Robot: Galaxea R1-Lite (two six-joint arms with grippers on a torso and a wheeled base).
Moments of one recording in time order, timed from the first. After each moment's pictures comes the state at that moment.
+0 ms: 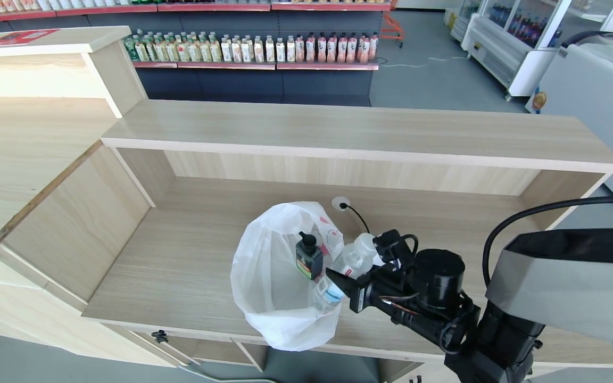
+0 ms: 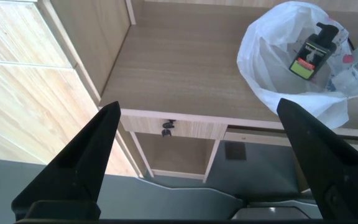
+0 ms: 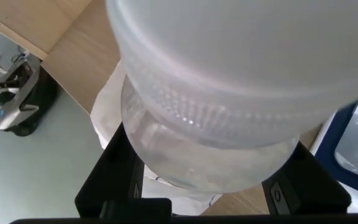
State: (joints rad) left arm 0.00 0.00 0.00 0.00 0.00 0.01; right arm 0.63 2.24 -0.61 -1.53 0.12 0.16
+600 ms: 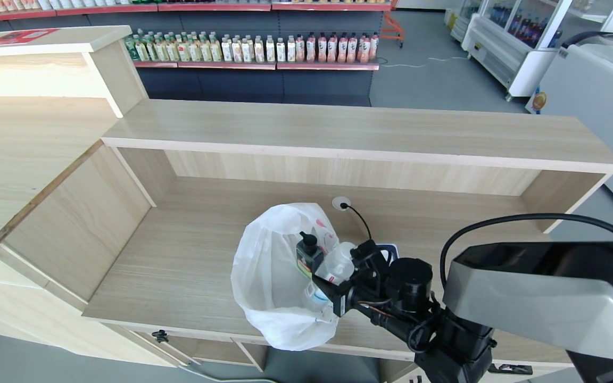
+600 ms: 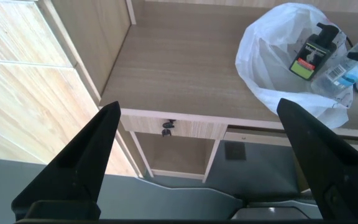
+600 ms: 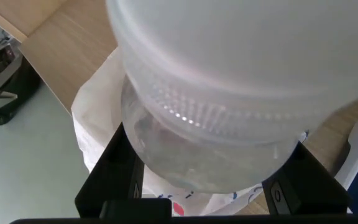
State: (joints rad) left arm 0.00 0.00 0.00 0.00 0.00 0.01; right arm 0.65 2.41 -0.76 -1.57 0.12 0.05
